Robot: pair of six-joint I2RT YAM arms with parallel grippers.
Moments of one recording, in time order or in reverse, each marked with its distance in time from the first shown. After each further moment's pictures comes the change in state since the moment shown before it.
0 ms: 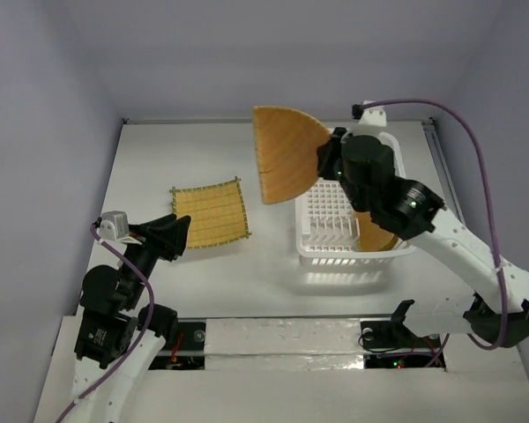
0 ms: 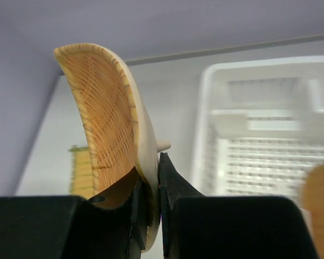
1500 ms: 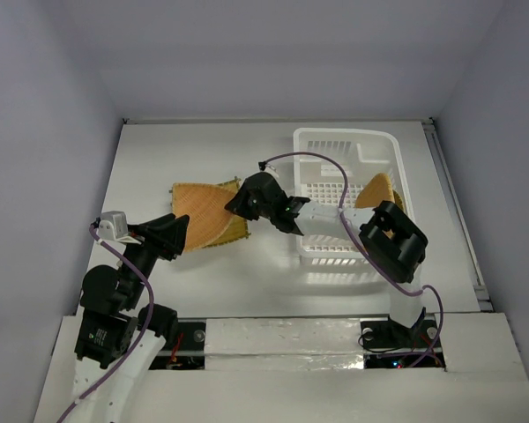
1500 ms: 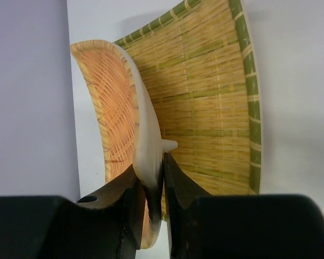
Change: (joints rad) left arm 0.009 0.000 0.000 0.000 -0.010 -0.004; right arm 0.005 0.692 -0.227 0.691 -0.581 0.620
